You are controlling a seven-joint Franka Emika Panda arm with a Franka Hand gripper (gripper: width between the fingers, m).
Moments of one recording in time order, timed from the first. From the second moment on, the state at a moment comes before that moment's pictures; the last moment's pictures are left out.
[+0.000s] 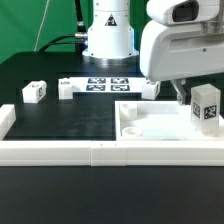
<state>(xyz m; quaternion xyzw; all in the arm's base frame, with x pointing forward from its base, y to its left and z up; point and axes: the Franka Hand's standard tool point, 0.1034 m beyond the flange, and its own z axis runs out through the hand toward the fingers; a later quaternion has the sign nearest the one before) 0.635 0.120 0.082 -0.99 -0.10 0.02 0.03</state>
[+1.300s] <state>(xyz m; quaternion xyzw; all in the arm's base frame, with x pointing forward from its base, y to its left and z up) 0.634 0.121 0.080 -0.94 0.33 0.02 0.02</state>
